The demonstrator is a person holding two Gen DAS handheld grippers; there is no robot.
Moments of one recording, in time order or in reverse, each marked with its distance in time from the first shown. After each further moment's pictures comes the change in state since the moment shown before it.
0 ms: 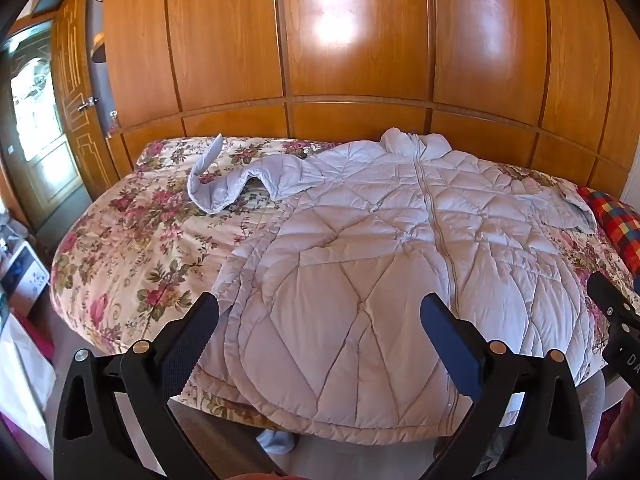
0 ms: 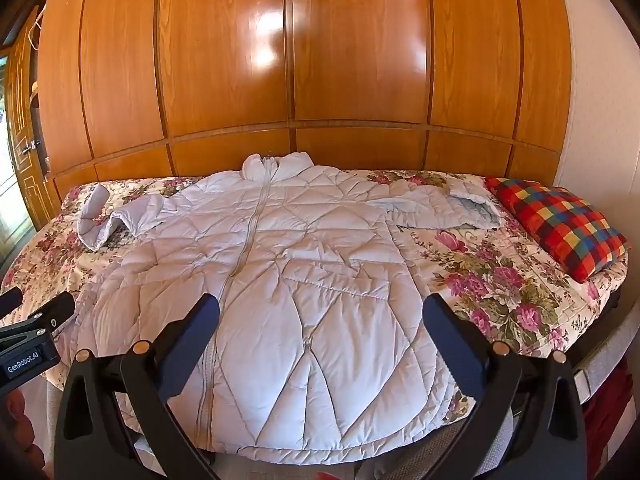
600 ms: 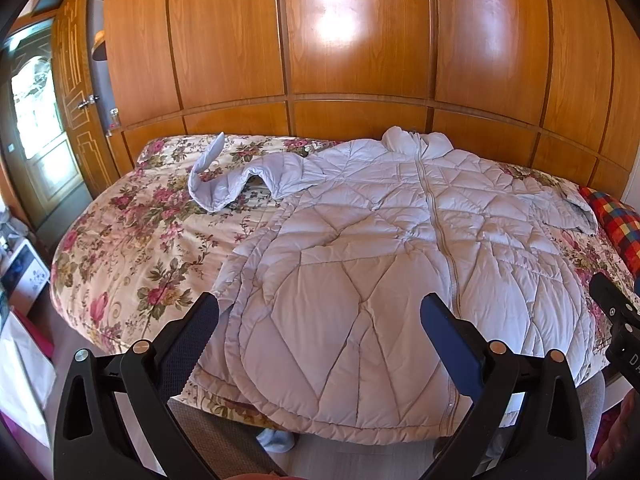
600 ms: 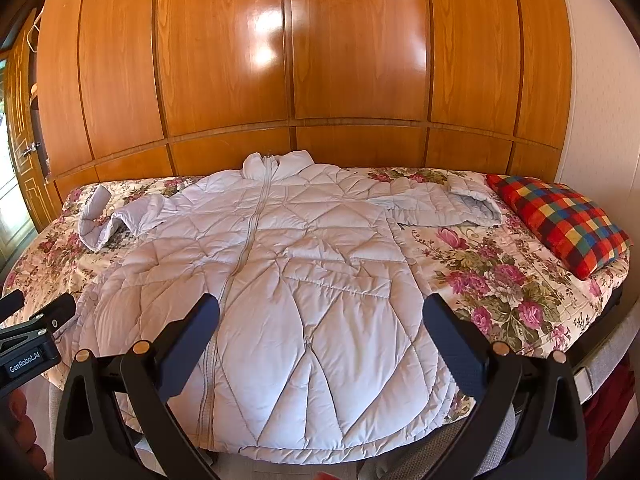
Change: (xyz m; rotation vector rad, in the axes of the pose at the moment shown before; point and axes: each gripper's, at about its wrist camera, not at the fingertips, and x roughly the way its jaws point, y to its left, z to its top) left arm 0.000 0.002 -0.002 -0.003 0.002 0.000; right arm 0.001 -0.001 0.000 0.007 0.003 0.003
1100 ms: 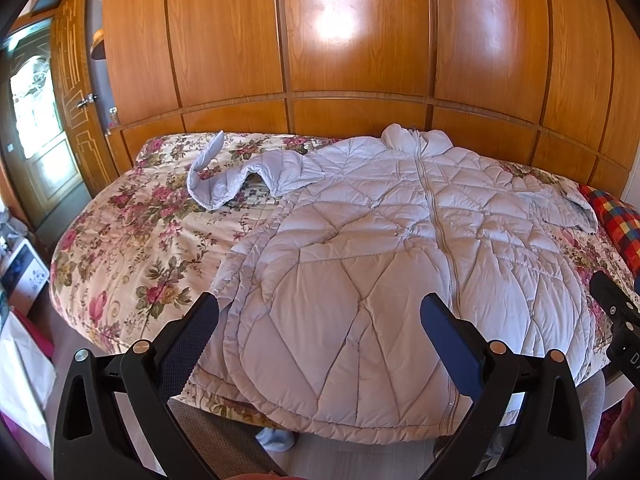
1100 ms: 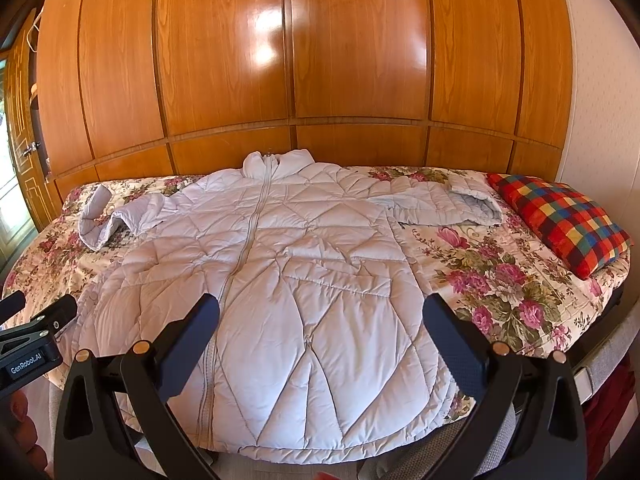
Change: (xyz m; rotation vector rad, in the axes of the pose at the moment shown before) left arm 0.001 -0.001 -0.001 0.000 0.009 0.001; right arm 0.001 0.001 0.000 -0.003 0.004 0.001
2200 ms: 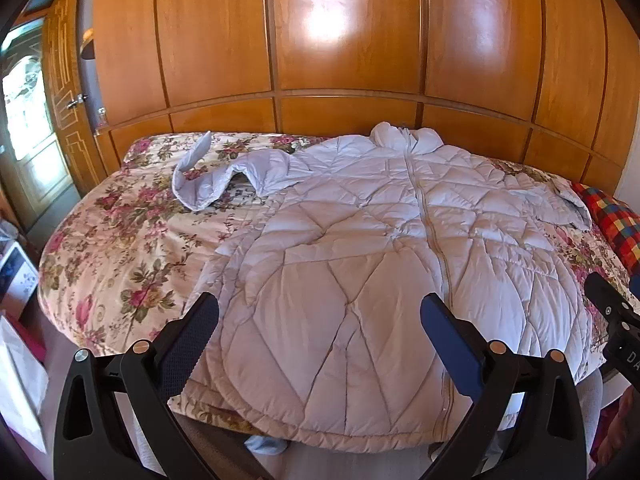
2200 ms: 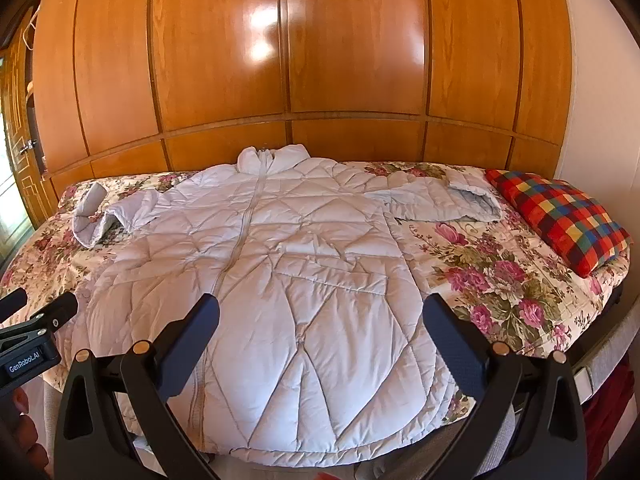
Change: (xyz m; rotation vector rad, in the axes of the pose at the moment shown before) left arm 0.014 -0.008 0.001 0.012 0.003 -0.044; right arm 0.009 -0.005 -0.002 0.003 0.007 -0.015
